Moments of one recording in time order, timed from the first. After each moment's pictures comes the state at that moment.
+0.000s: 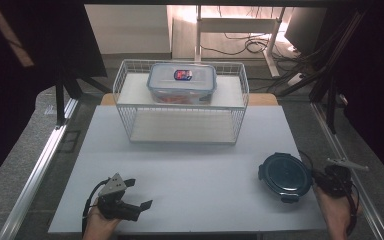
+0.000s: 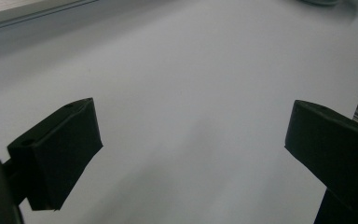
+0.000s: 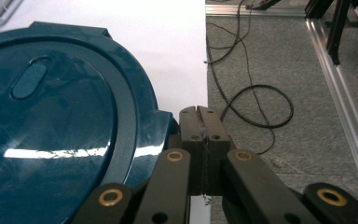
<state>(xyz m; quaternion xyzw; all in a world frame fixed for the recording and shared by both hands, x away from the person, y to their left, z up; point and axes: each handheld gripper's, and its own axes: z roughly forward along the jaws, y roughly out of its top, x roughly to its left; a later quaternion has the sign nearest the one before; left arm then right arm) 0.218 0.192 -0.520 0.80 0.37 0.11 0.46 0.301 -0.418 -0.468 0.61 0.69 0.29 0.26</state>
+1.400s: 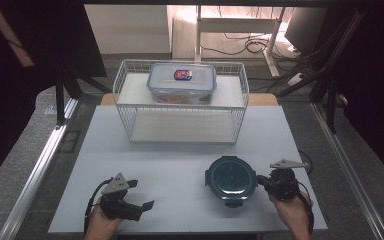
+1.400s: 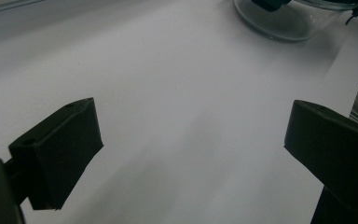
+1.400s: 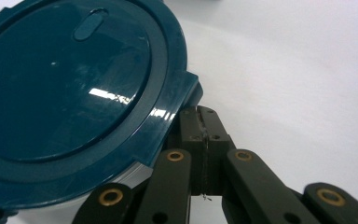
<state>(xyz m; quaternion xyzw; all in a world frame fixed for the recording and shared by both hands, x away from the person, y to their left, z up) 0.221 0.188 -0.523 0.80 0.38 0.09 0.46 0.286 -0.283 -0.472 0.47 0.80 0.33 0.15</state>
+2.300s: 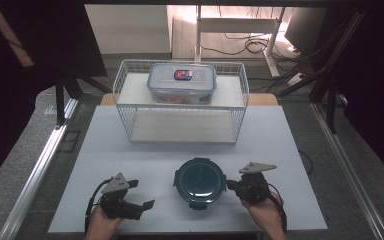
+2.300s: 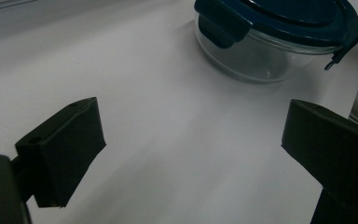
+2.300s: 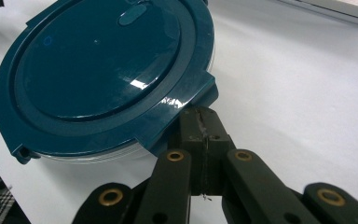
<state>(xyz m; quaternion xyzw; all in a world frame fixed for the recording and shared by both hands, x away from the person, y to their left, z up) 0.222 0.188 -0.523 0.80 0.38 0.09 0.46 0.277 -0.211 -0.478 0.40 0.84 0.36 0.09</state>
